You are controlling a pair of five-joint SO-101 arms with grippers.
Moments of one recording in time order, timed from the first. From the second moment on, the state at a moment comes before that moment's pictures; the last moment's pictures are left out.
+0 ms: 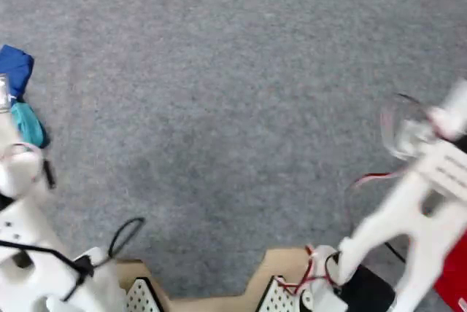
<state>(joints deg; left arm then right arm) -42.5 -47.1 19.1 97.9 -24.2 26.2 -25.1 11.8 89.5 1.6</state>
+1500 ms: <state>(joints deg) -48.9 28.9 -53.4 100.2 -14.0 -11.2 -17.5 11.7 80.0 -6.3</state>
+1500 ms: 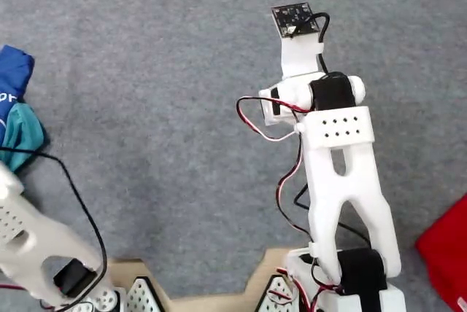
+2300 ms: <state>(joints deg) 22.6 10.4 -33.2 100.2 -4.7 26.5 -17.4 11.7 86.9 13.2</state>
